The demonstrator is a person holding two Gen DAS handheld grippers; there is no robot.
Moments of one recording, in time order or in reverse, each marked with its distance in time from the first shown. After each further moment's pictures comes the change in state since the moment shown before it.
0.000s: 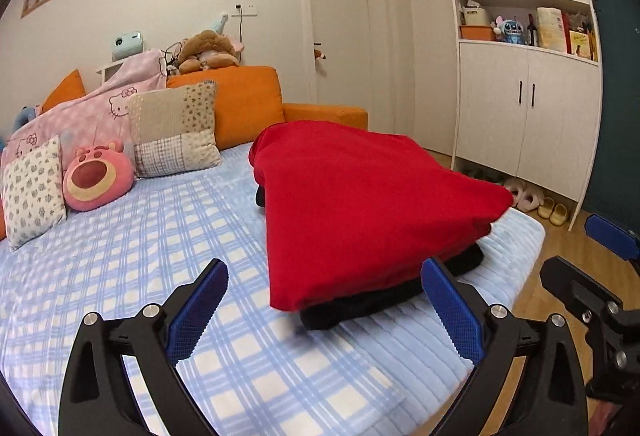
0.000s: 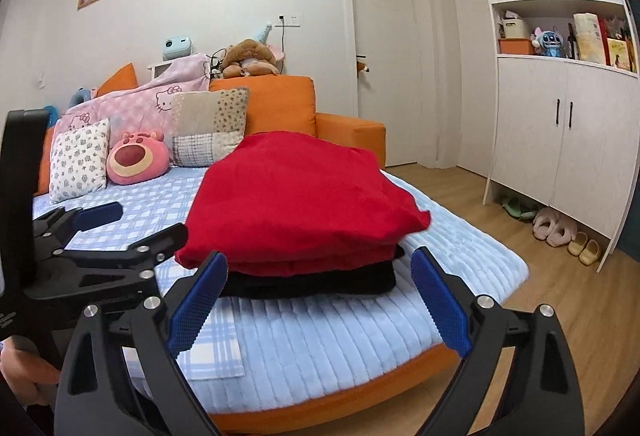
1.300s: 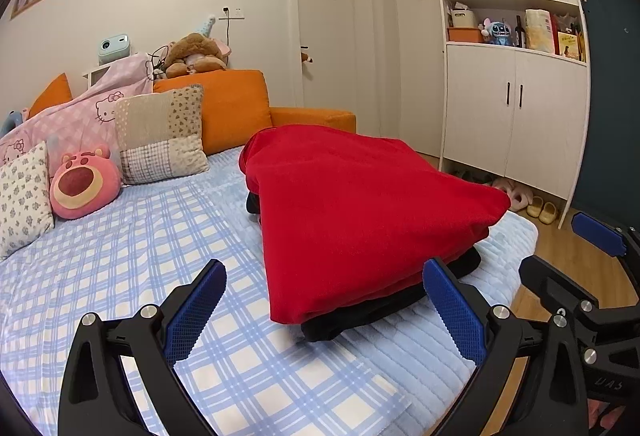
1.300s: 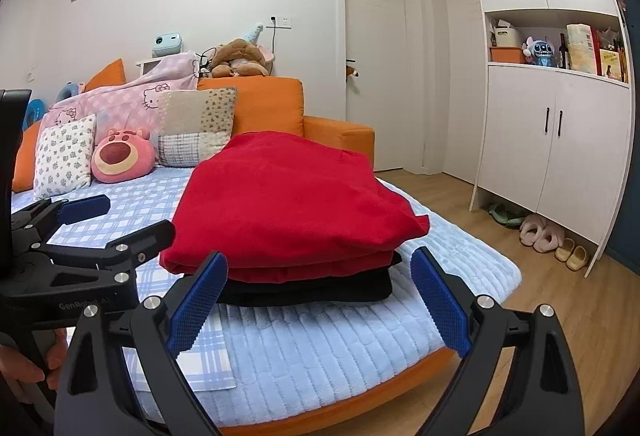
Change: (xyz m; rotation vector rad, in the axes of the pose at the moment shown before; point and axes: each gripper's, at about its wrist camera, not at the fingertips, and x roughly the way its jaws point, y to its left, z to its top) left arm 0.022 0.006 0.010 0.006 -0.003 -0.045; right arm 0.019 0.022 0.002 -0.029 -0.008 -0.061
